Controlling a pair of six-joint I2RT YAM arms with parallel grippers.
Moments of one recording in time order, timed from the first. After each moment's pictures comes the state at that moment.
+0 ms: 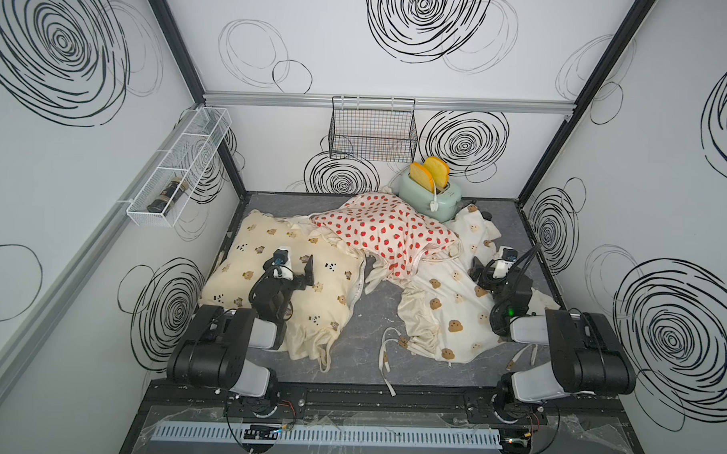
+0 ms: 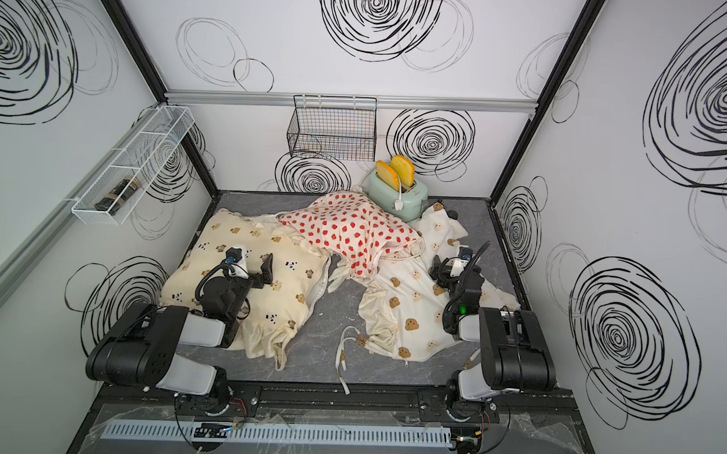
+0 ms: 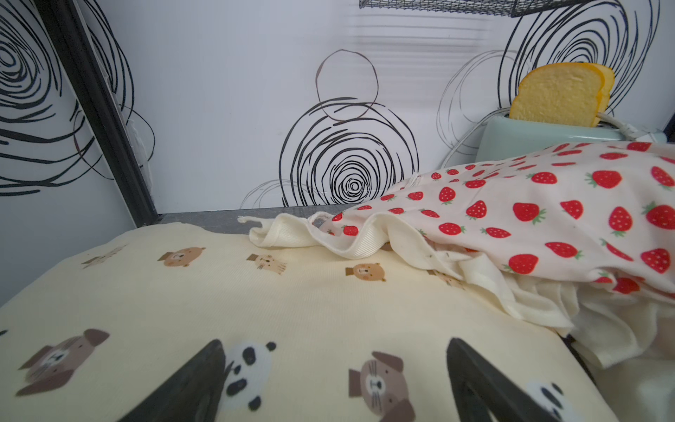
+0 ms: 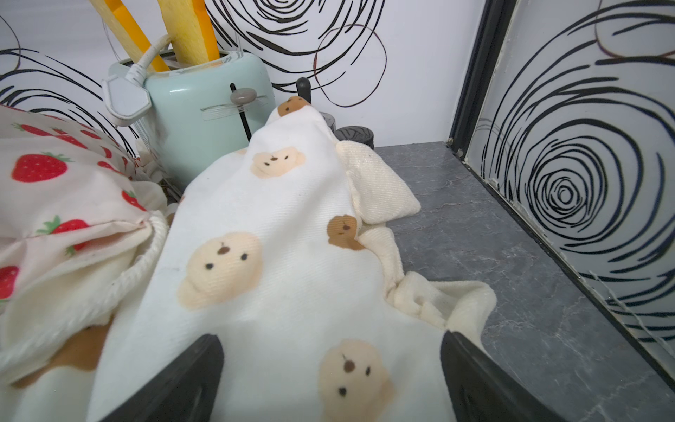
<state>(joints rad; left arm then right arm) -0.02 1.49 0.17 1.26 0.09 -0.01 -0.02 1.49 0.28 0.99 0.01 0.06</state>
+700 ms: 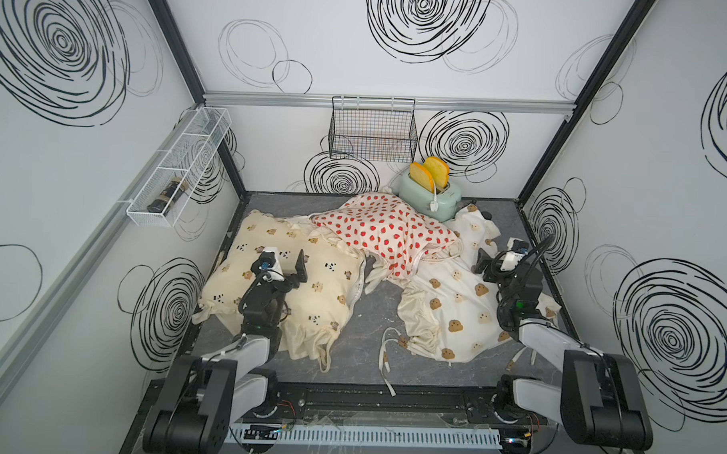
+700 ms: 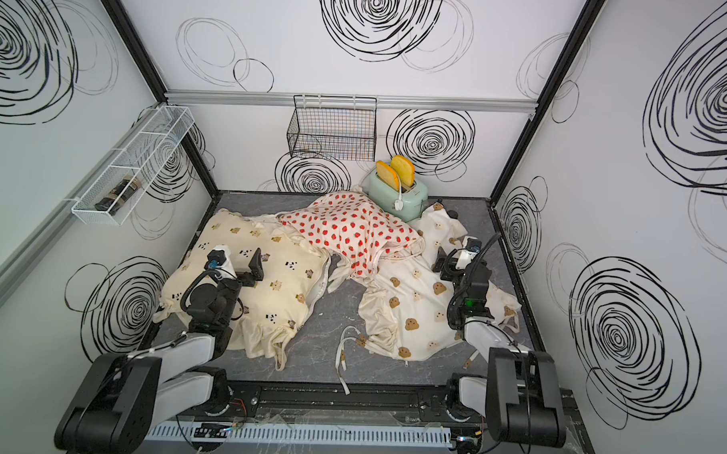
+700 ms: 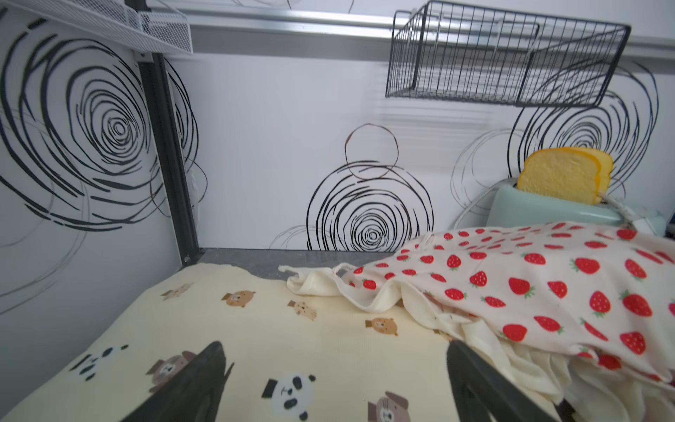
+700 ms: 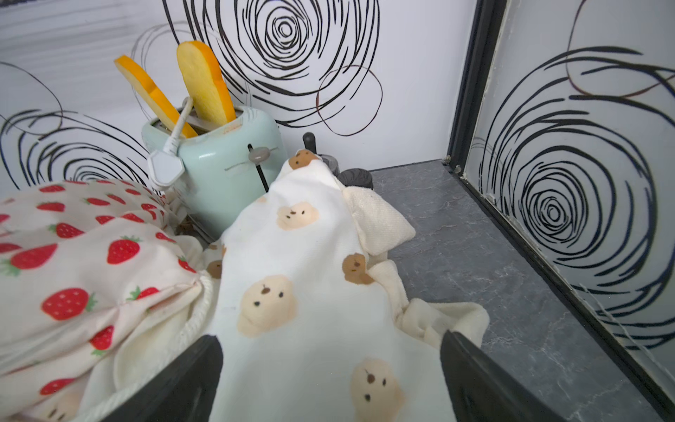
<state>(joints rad) -0.01 1.08 0.15 1.03 -0.03 -0.09 -0.05 1.19 0.39 0.60 -0.01 0.18</state>
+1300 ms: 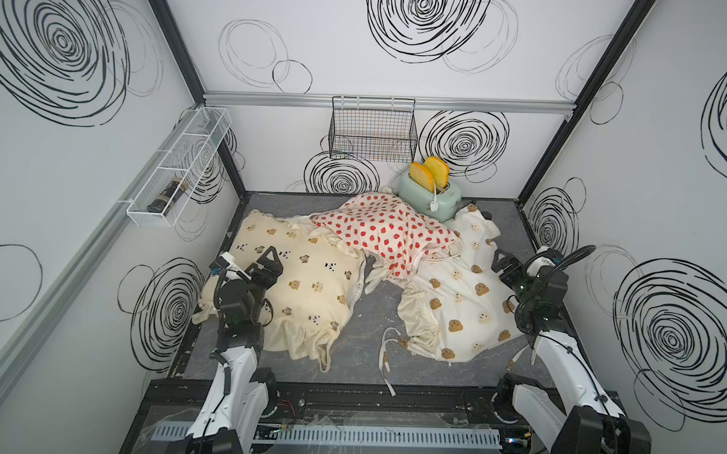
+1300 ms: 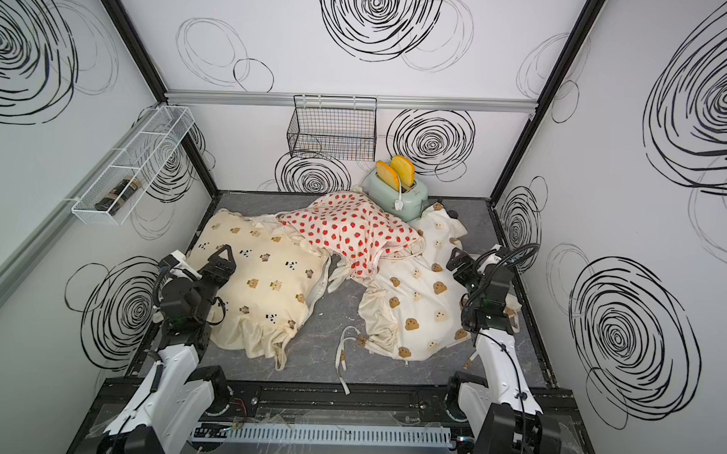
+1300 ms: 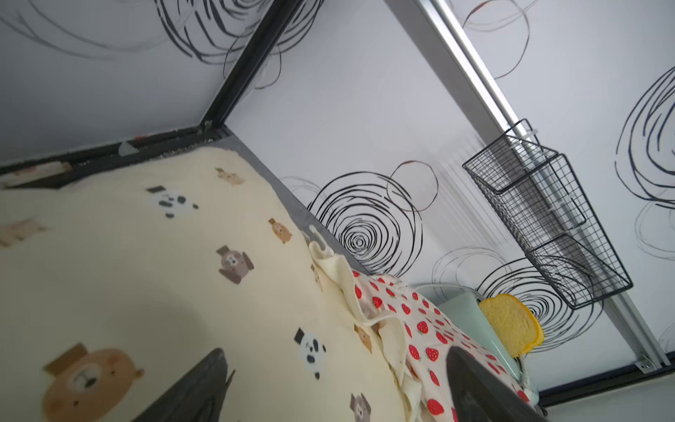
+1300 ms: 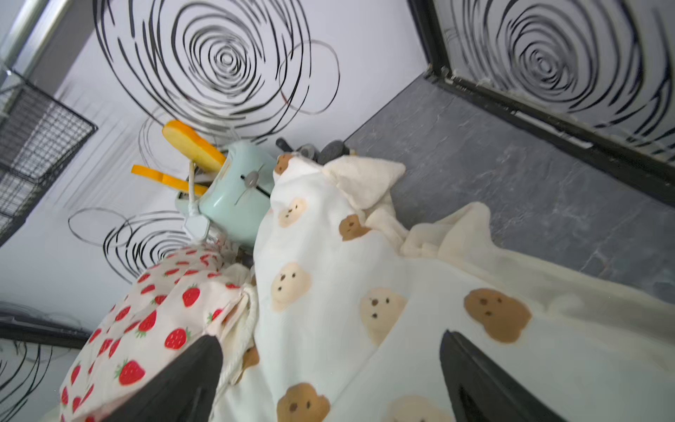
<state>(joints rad) 0.24 0.77 0.26 0.35 0.18 -0.83 -0.12 0.94 0.46 0.14 -0.18 0.62</state>
